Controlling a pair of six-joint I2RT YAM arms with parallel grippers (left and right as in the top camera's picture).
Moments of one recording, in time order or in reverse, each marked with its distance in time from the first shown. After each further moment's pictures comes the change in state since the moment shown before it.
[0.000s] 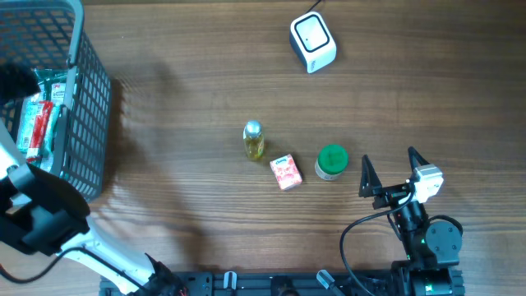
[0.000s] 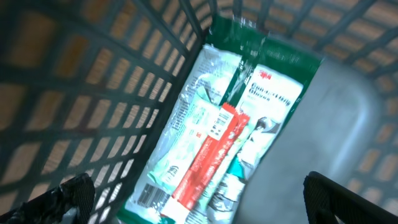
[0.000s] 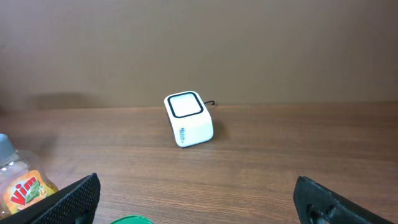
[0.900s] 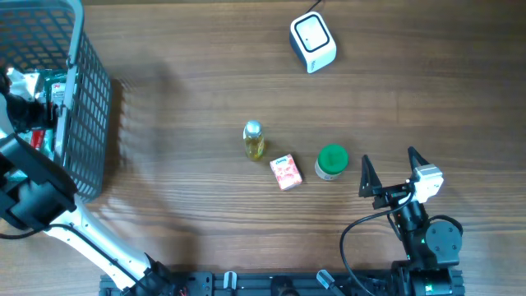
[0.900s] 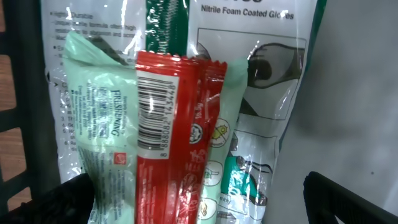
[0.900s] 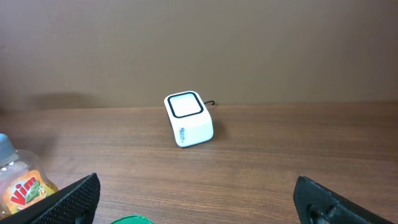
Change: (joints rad) left arm 0.045 0.242 -0.038 -0.032 0.140 0.351; right arm 0.000 0.000 0.000 0.000 0.000 0.000
